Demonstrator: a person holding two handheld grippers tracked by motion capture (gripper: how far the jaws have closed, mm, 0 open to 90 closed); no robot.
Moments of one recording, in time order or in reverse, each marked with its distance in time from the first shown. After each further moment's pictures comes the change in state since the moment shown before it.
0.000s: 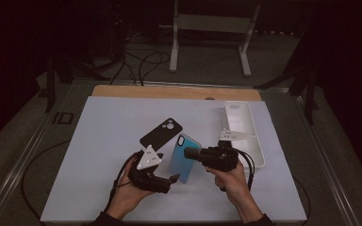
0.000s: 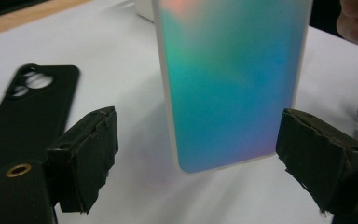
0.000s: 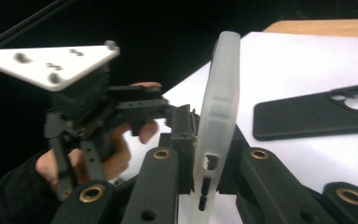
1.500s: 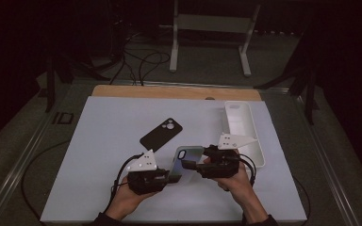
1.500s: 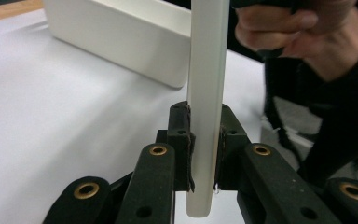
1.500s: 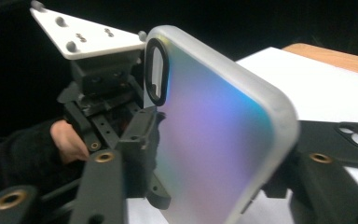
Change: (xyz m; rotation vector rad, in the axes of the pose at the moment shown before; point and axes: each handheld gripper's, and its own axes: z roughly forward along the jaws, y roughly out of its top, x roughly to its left) left arm -0.001 -0.005 -0.007 -0.088 -0.281 0.044; right arm 0.019 0.004 -0.005 0.026 0.028 -0.214
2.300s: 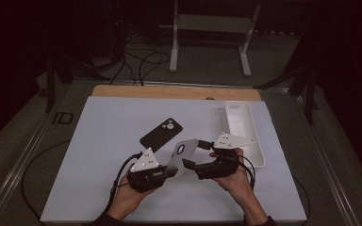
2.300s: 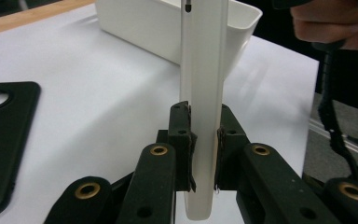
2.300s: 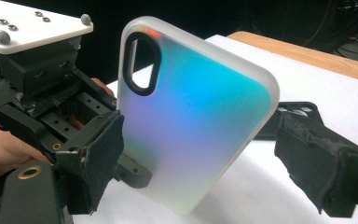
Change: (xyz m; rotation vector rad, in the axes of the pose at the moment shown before) left arm 0.002 -0.001 0.003 0.024 0.177 -0.009; right arm 0.003 0.000 0.003 0.052 -0.236 -0.002
